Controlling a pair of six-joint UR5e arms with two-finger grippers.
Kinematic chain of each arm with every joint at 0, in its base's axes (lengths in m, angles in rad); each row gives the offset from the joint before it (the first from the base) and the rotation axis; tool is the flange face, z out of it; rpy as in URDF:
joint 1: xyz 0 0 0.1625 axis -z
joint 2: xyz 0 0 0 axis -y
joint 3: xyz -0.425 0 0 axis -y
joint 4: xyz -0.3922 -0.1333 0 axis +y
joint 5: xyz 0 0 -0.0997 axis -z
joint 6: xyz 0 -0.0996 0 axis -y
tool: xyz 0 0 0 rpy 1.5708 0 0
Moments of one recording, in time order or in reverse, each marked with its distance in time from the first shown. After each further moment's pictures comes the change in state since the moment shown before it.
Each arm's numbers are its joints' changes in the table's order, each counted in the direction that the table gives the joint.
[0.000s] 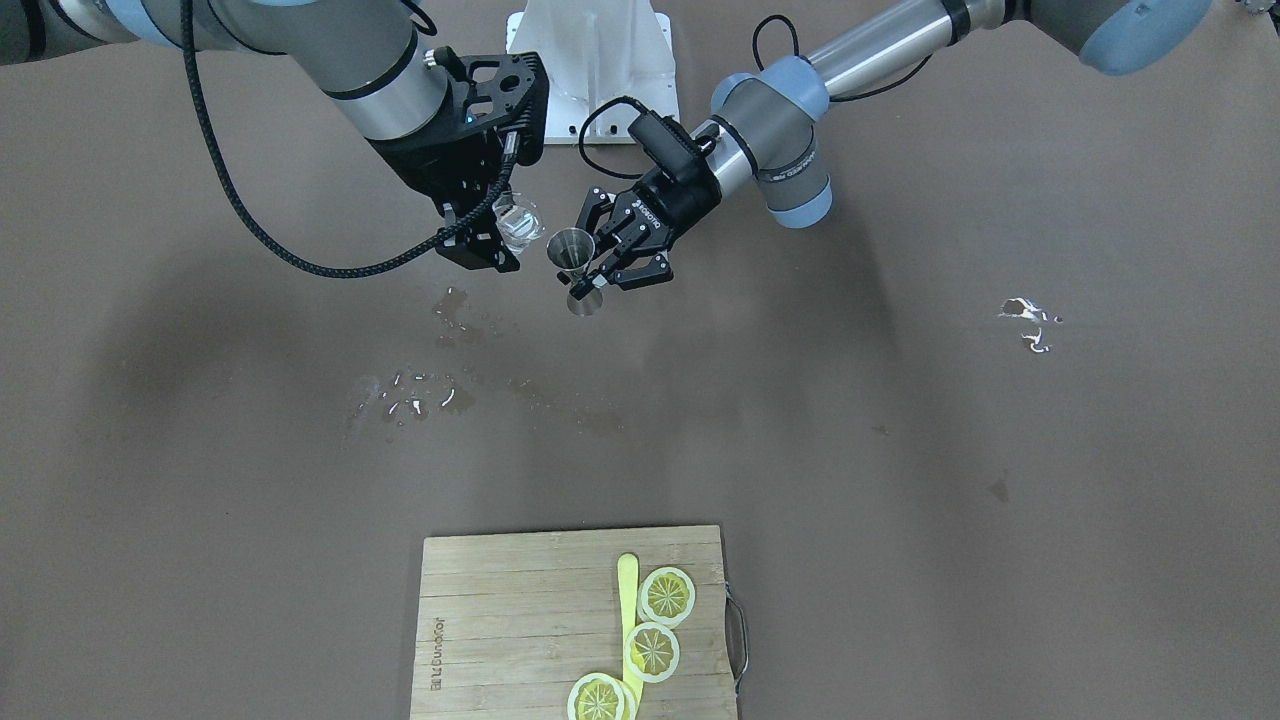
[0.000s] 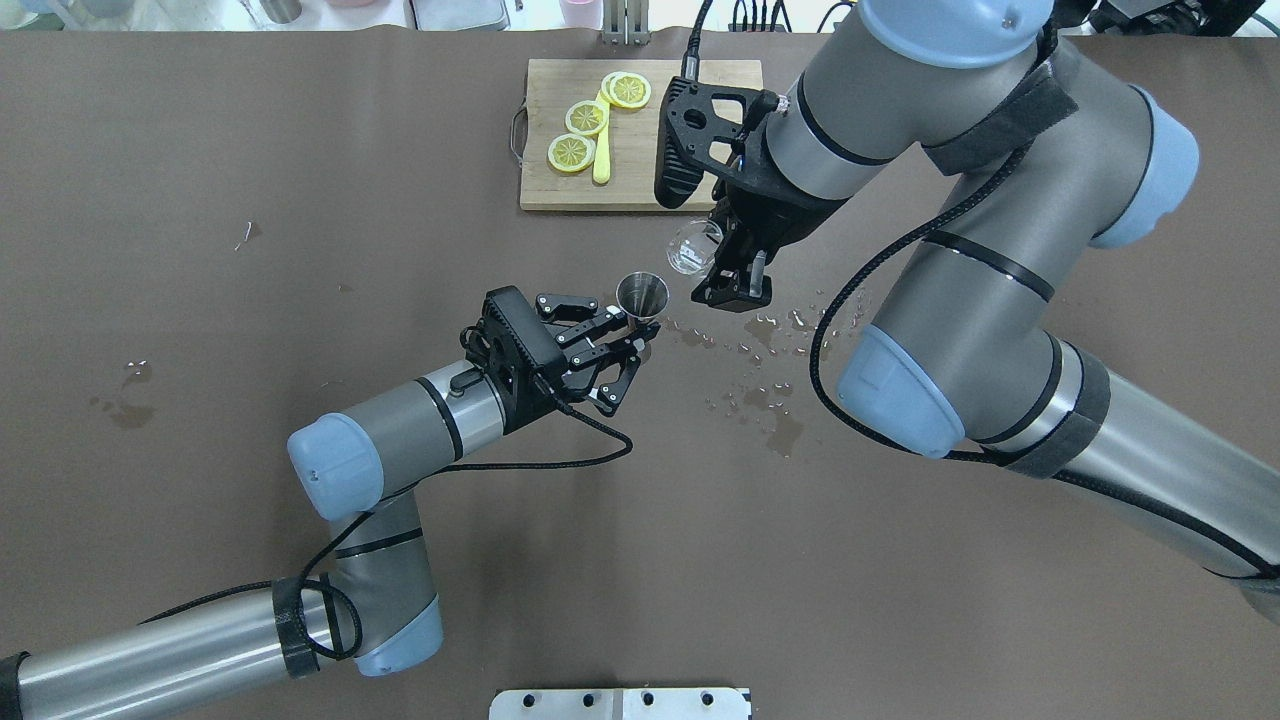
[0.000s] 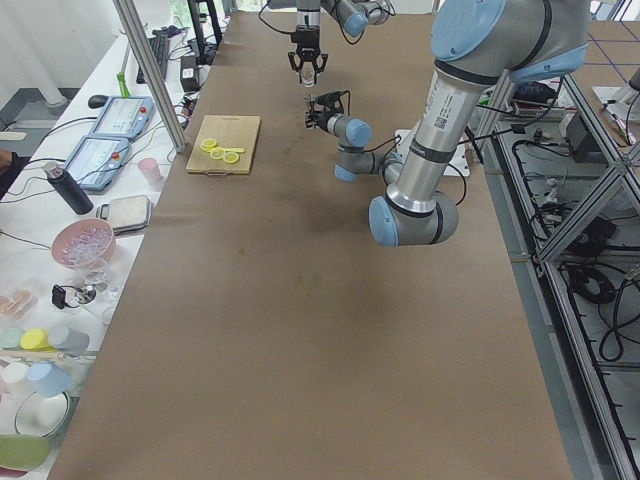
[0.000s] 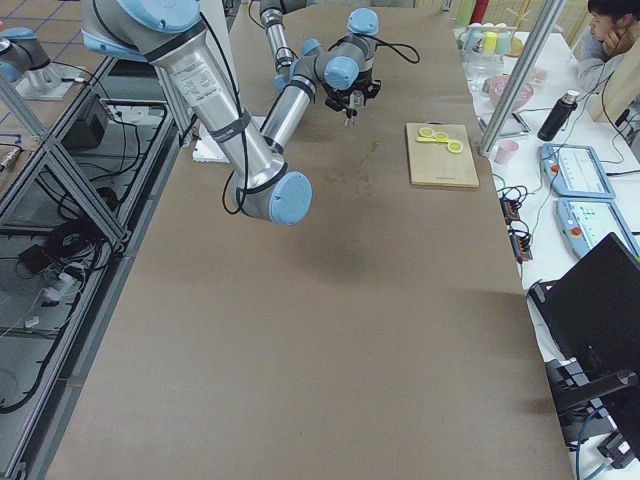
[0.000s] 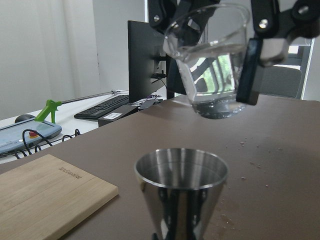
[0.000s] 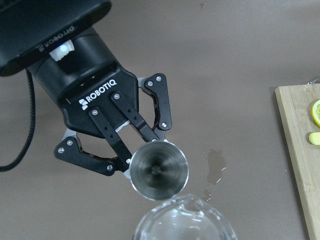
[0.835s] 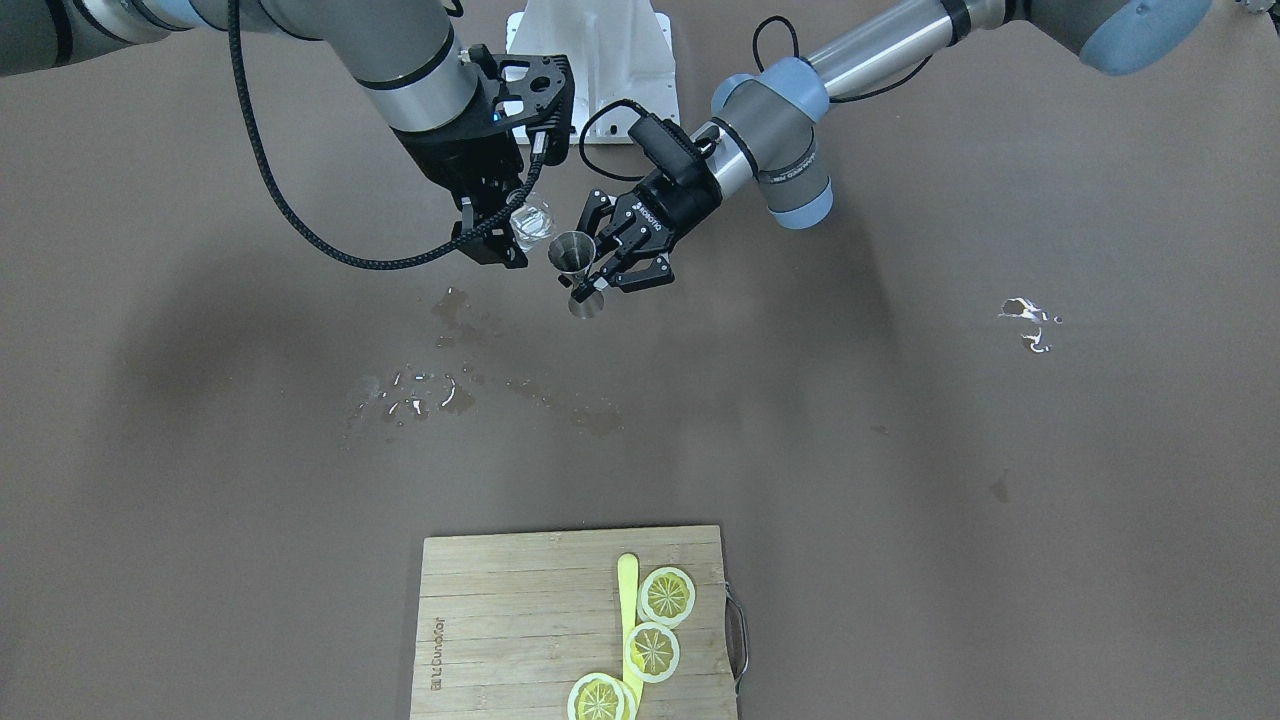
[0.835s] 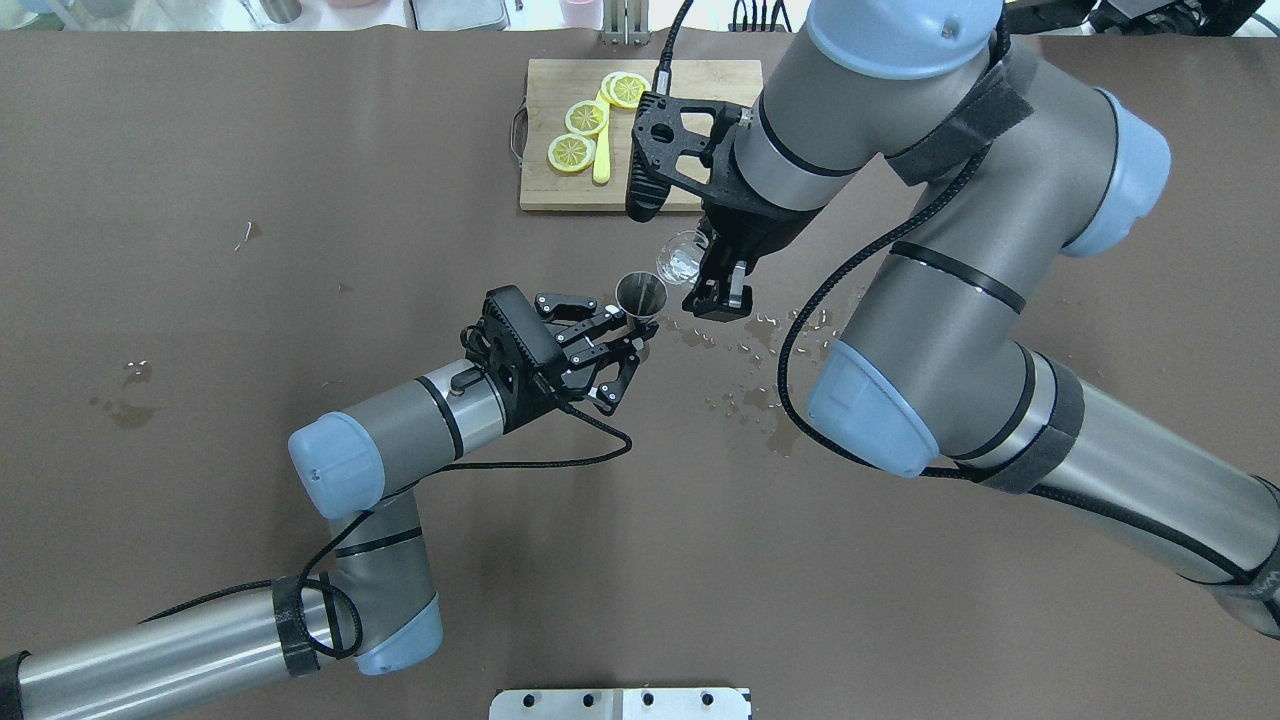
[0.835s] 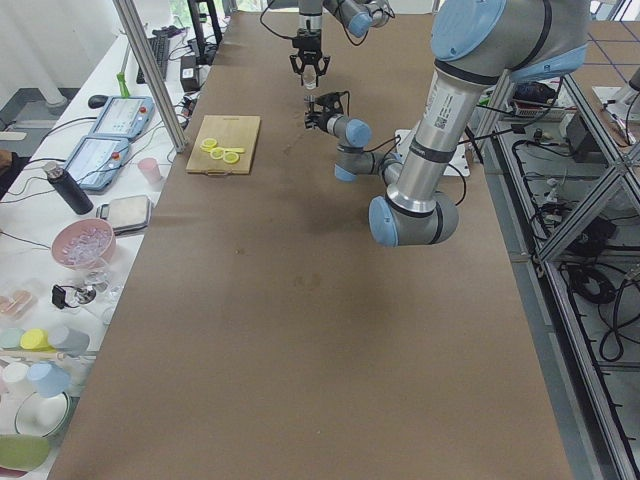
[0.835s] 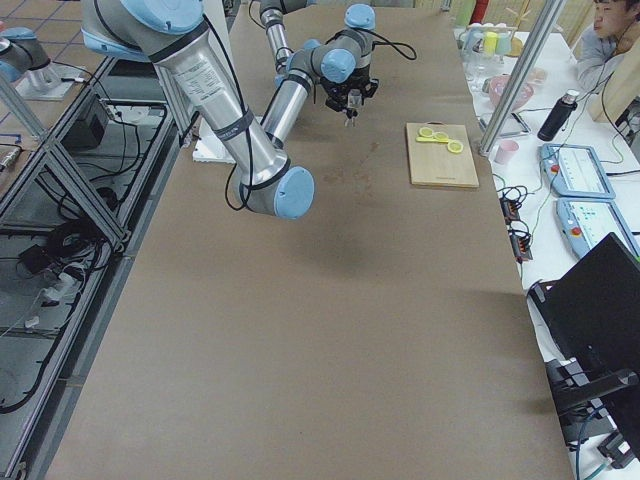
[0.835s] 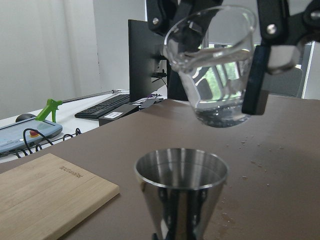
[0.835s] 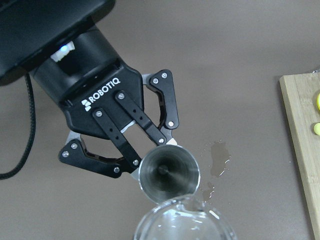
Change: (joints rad) left arm 0.001 0.000 0.004 -0.004 0.001 0.000; right arm 0.029 0.042 0.003 0.106 -0.050 -0.001
